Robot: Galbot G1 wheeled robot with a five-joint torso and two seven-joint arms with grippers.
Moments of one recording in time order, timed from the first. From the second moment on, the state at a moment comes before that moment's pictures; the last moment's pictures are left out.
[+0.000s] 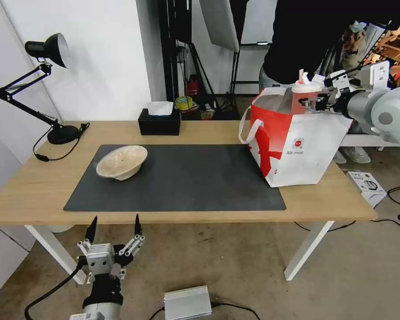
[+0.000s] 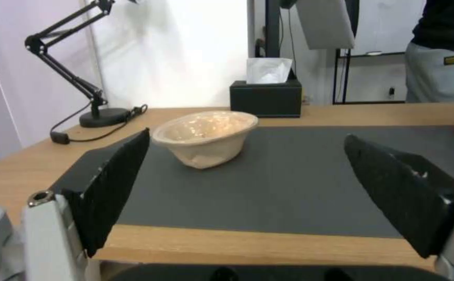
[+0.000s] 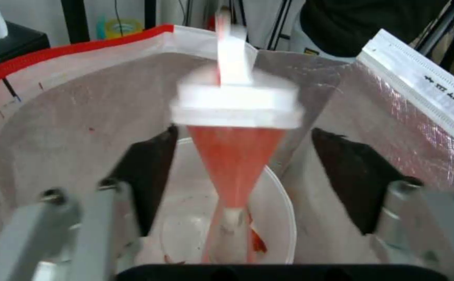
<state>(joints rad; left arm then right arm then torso) 1.96 -1.40 -0.38 -2.42 0.10 -0.11 -0.35 -0.08 0.50 -0.19 1.66 1.14 -0.72 0.15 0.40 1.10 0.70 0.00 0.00</state>
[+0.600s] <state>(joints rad) 1.95 -1.40 -0.38 -2.41 0.10 -0.11 -0.35 -0.03 0.48 -0.25 1.65 1.10 -0.72 0.12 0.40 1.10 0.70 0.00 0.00</state>
